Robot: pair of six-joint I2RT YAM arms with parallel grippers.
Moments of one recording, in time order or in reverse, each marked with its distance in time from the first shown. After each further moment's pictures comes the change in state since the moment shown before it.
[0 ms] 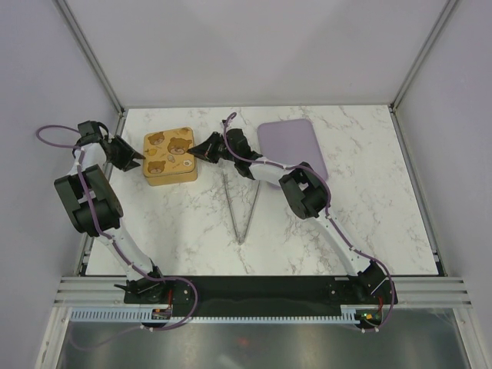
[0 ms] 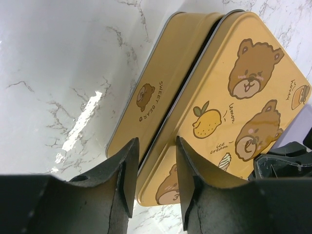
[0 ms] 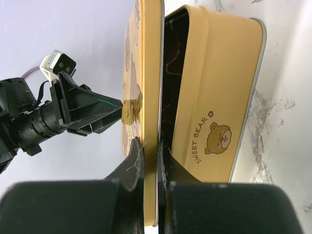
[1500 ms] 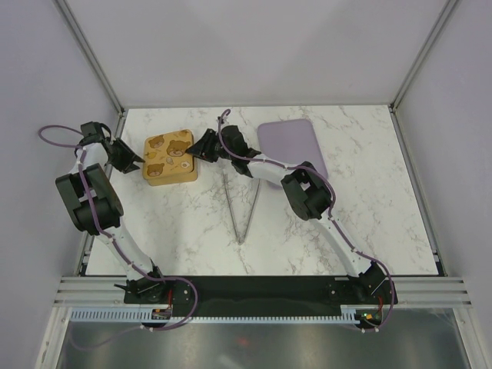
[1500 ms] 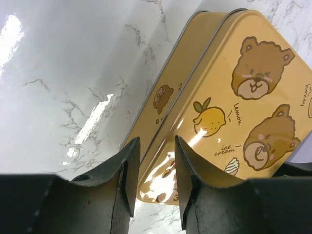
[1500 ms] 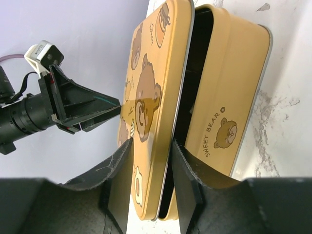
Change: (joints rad) left arm -0.012 0.016 0.000 -0.013 -0.057 0.020; right arm 0.020 -0.079 -0.021 -0.130 0.077 -0.168
